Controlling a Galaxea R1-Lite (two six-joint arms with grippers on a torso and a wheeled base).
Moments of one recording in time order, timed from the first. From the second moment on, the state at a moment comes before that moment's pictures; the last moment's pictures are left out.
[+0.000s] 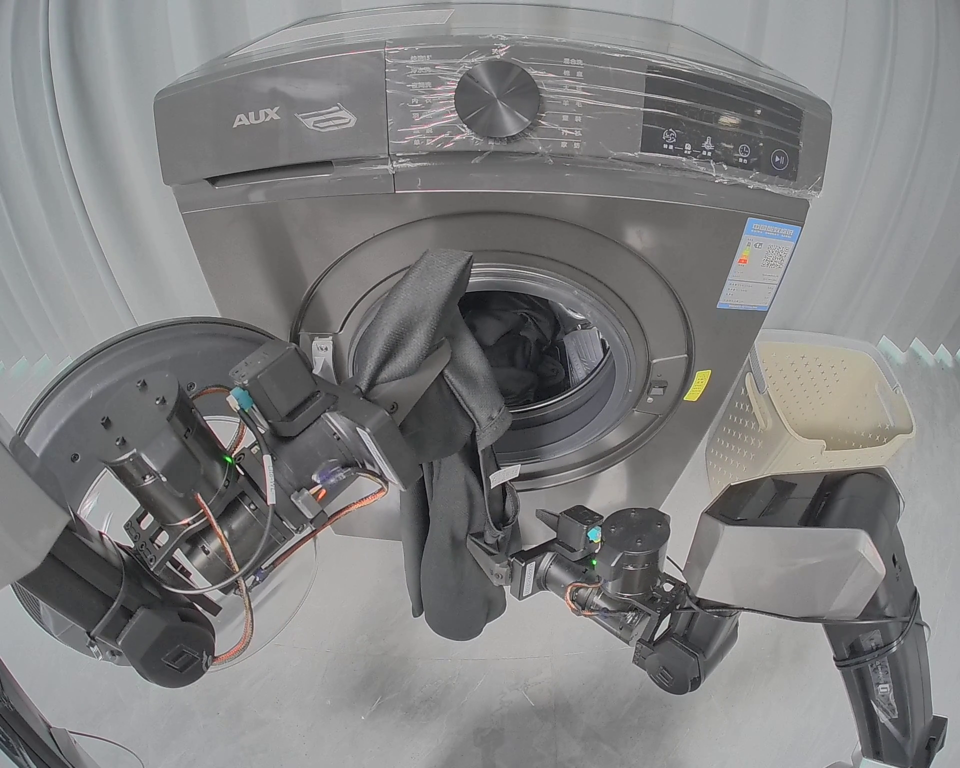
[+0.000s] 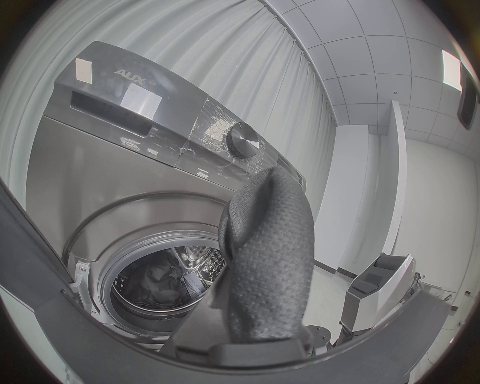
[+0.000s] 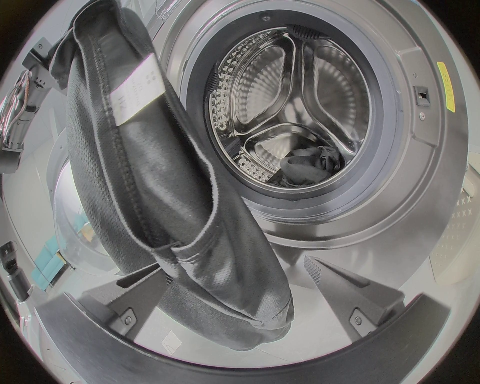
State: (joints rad) left arm -0.61 1.80 -0.58 -1.54 -0.14 -0.17; right arm 0.68 2.49 -0.86 -1.50 -0.03 0.18
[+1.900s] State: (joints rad) left arm -0.48 1.75 -0.43 -1.55 -0.15 -0.16; right arm 0.45 1.77 -0.58 -1.52 0.03 0.17
